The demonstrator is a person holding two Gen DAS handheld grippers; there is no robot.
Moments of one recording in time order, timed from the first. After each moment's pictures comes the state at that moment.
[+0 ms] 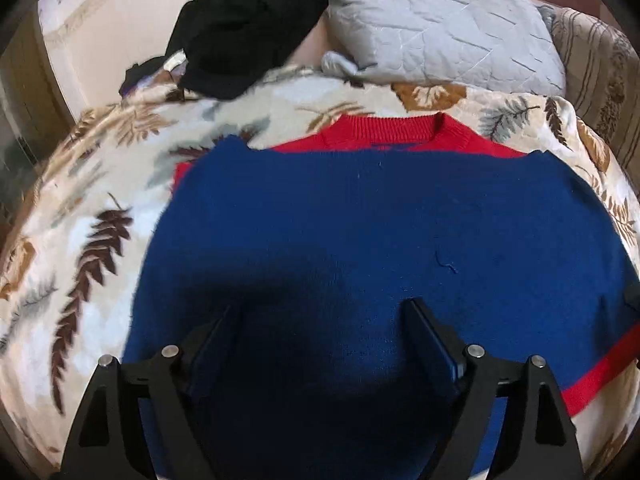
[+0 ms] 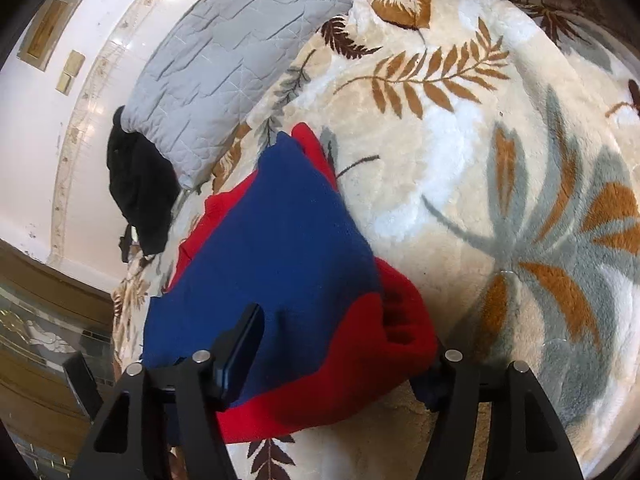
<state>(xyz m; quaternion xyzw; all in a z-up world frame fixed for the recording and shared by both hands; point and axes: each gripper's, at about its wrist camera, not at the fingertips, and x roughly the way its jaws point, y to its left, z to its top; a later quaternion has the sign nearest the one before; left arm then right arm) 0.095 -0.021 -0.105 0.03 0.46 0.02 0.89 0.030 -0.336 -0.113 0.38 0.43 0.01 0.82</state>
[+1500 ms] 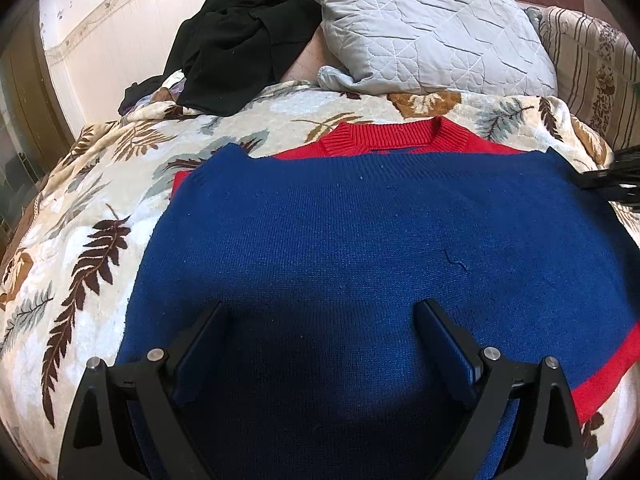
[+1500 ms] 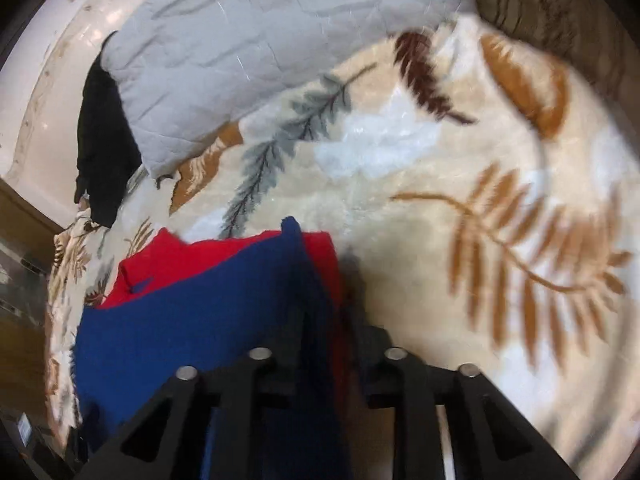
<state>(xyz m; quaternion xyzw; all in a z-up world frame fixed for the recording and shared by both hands) 0.092 -0.019 -0.126 0.05 0.42 0.01 0.91 0.149 -0.354 -0.082 0.19 0.48 0.01 0.86</state>
